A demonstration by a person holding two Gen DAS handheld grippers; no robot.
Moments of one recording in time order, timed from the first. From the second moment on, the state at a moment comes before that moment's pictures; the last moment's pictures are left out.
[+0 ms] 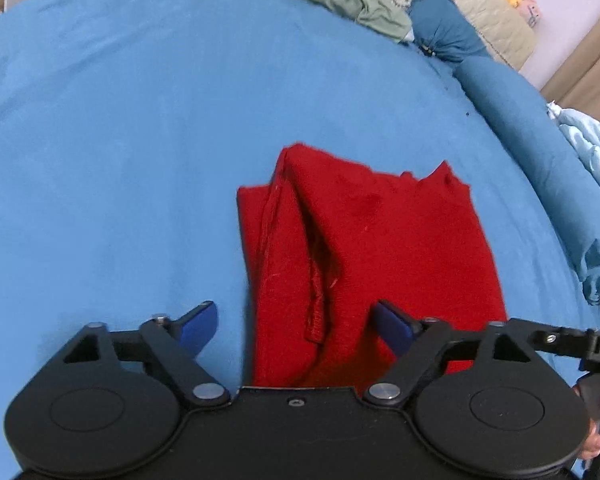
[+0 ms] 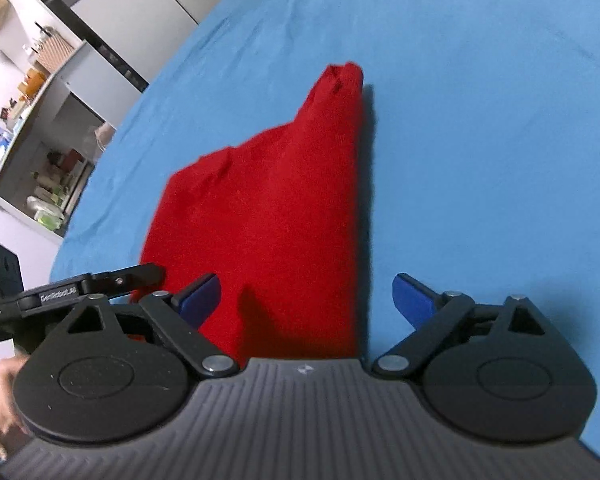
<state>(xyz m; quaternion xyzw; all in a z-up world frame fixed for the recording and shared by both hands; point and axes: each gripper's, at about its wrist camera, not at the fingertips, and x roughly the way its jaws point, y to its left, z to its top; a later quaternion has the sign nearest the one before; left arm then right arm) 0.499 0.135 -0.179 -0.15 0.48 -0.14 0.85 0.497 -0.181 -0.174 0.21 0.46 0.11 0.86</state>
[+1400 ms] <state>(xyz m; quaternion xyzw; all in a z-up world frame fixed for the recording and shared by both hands) 0.250 -0.012 -0.146 -0.05 0.40 -0.15 0.90 0.199 -0.281 -0.145 0.15 0.37 0.06 0.92</state>
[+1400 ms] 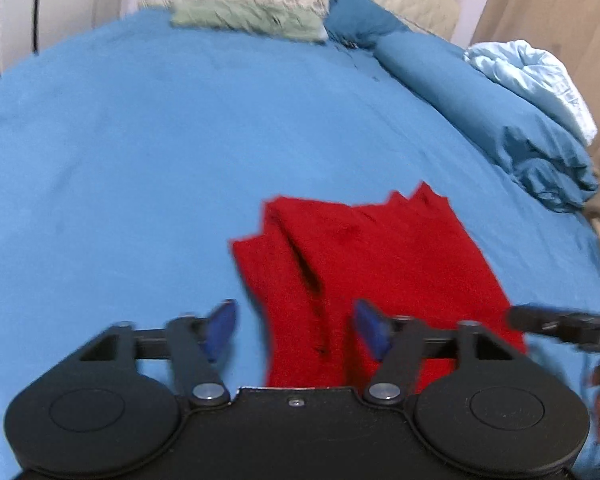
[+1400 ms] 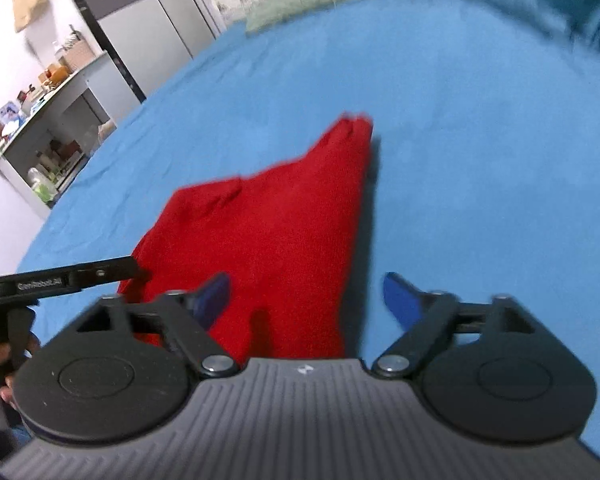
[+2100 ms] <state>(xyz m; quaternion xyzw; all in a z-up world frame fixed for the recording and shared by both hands) 0.225 -0.004 -0.102 0.01 0.37 -0.11 0.92 0.163 -0.261 -0.092 0.04 0.33 0.00 0.94</state>
